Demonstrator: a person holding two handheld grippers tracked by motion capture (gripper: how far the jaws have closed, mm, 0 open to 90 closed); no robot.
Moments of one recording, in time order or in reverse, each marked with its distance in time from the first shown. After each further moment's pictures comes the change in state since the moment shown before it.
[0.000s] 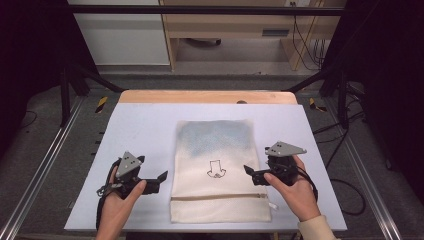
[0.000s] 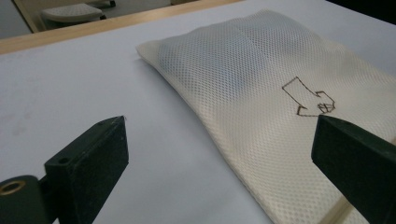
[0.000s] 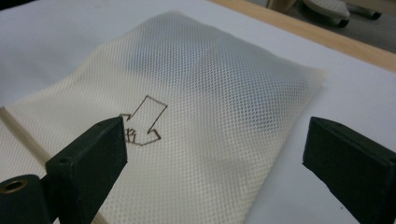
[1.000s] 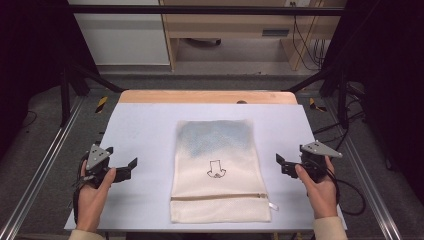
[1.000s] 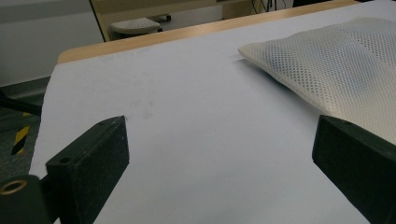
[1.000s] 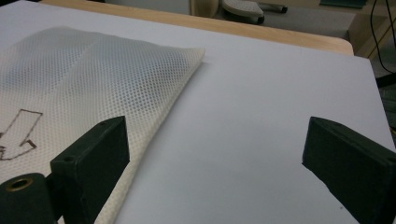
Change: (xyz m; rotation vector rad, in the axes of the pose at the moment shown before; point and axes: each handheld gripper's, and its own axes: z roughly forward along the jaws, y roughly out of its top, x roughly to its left) left arm 0.081 -0.028 -0.012 -0.046 0.175 -0.019; right arm -0.075 -0.052 -0.019 -0.073 -0.238 0.197
